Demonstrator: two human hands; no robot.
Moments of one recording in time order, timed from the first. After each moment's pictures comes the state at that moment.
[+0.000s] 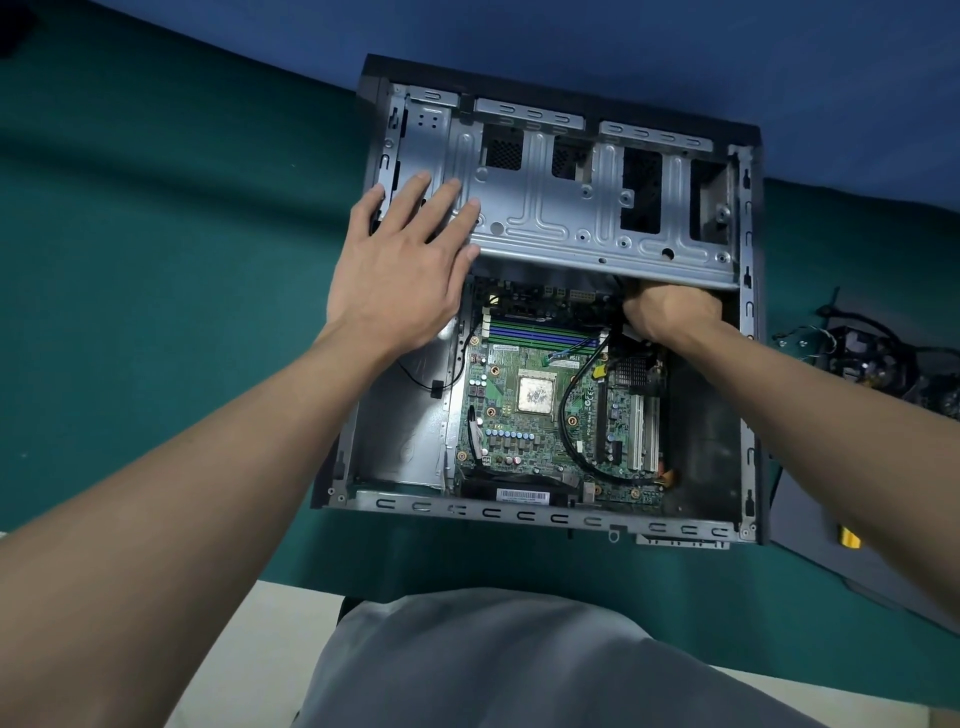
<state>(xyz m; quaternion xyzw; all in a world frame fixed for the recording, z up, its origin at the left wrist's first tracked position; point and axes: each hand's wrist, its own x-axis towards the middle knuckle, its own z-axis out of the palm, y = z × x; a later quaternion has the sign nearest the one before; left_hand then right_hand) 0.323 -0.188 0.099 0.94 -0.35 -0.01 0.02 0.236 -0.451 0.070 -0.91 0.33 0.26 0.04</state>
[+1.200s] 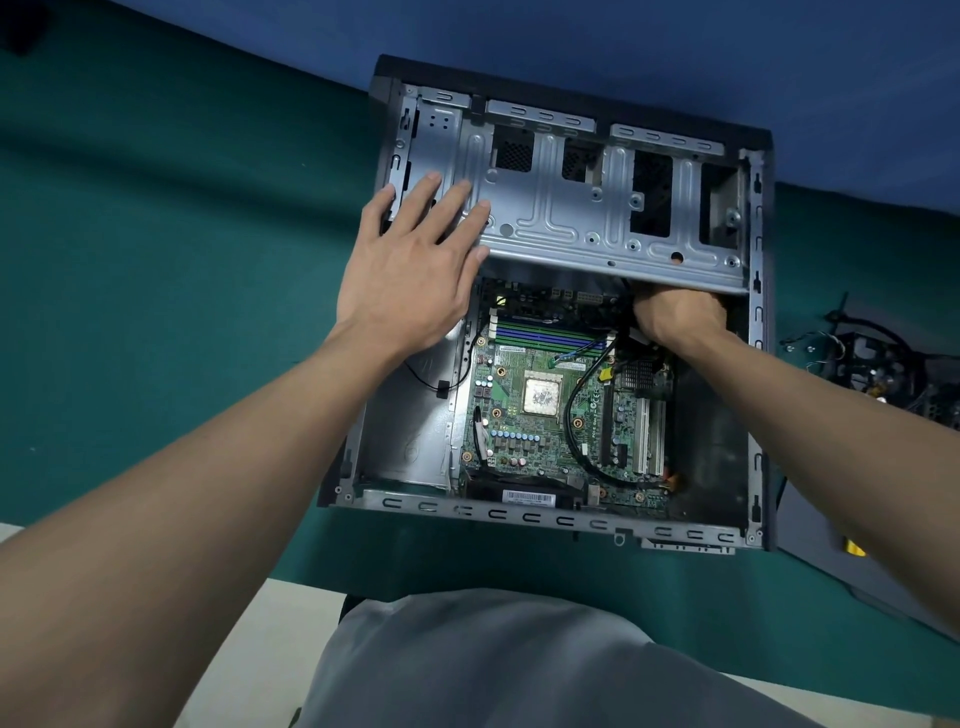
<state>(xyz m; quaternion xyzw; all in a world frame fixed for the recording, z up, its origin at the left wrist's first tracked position) 0.322 -0.188 0.100 0.94 -0.35 -0.01 0.01 0.235 -0.448 0.070 -0.90 0.36 0.22 0.09</state>
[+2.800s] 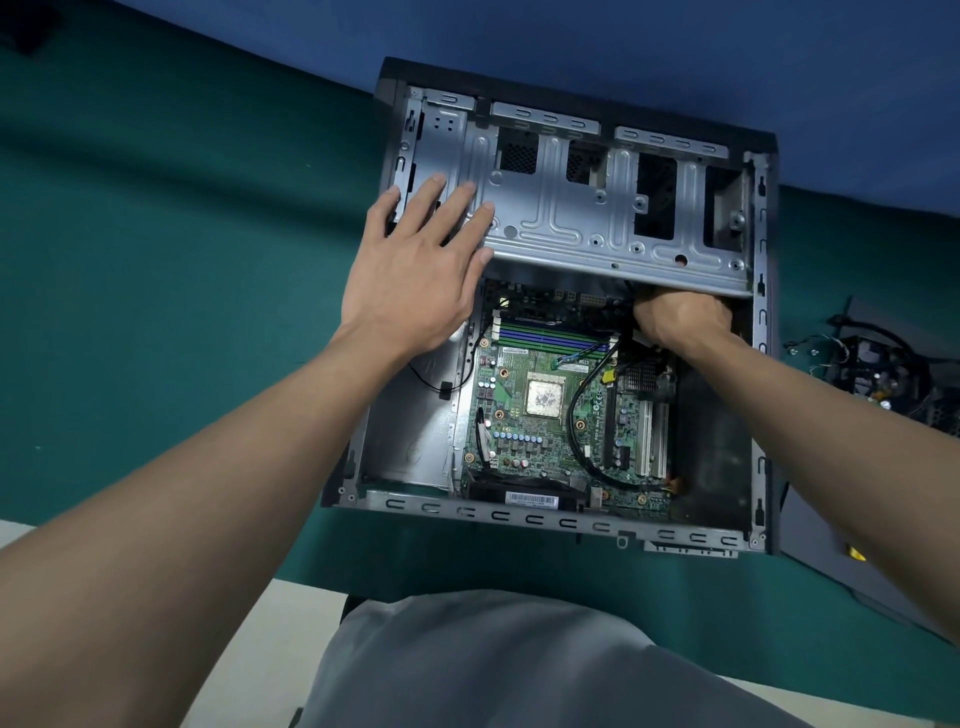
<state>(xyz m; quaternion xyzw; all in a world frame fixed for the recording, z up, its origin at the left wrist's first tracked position) 0.322 -0.188 0.099 0.94 -0.35 0.00 0.02 0.237 -0.444 0.070 -0.89 0.37 0.24 0.08</state>
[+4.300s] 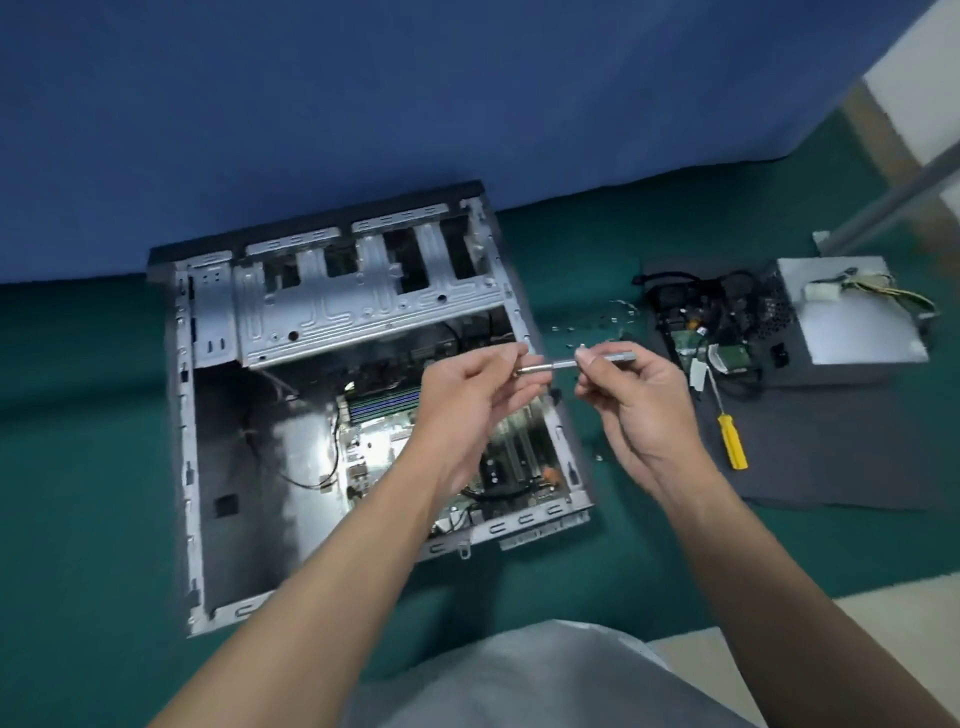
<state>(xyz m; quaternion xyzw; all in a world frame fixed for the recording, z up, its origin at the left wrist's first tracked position) 0.171 -0.348 0.162 0.55 0.02 -0.47 0.69 0.062 -0.469 0.141 -0.45 0.38 -0.24 0.77</state>
